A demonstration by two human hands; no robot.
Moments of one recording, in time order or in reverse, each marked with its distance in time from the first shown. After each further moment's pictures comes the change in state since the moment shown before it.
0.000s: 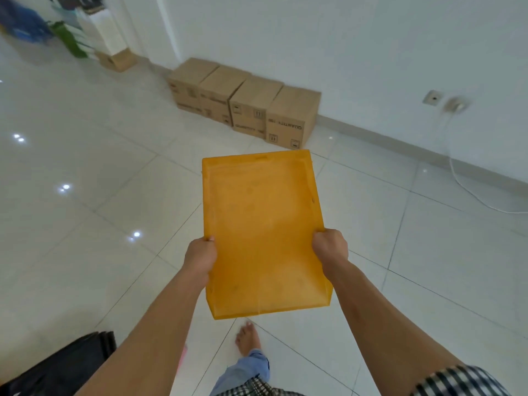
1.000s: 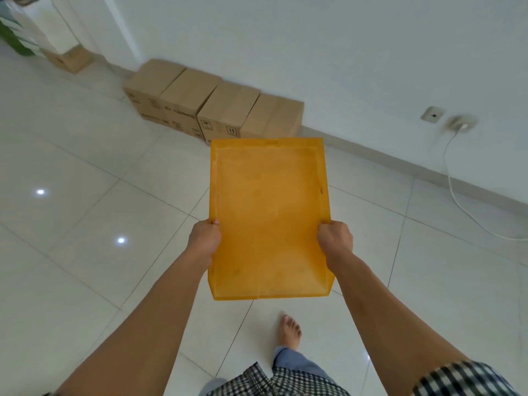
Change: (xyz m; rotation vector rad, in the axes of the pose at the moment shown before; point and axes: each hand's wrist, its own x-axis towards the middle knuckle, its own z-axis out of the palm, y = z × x) left_hand 0.188 0.282 0.147 0.054 -0.074 0.020; right_hand 0.292 -0.169 -0.059 0.046 0.046 0.106
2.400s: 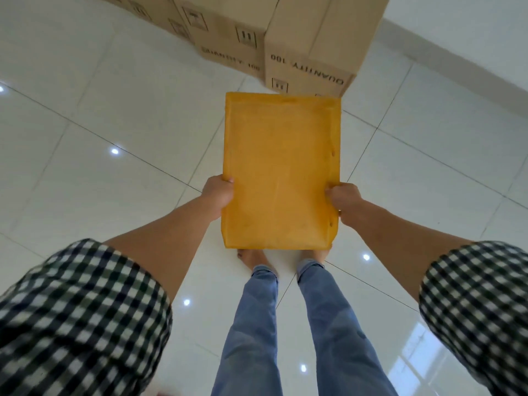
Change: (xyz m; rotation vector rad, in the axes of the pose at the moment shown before) left_hand 0.527 0.043 0.059 0.192 -0.179 -0.233; right_hand 0.392 -0.109 0.308 -0.073 -0.298 0.342
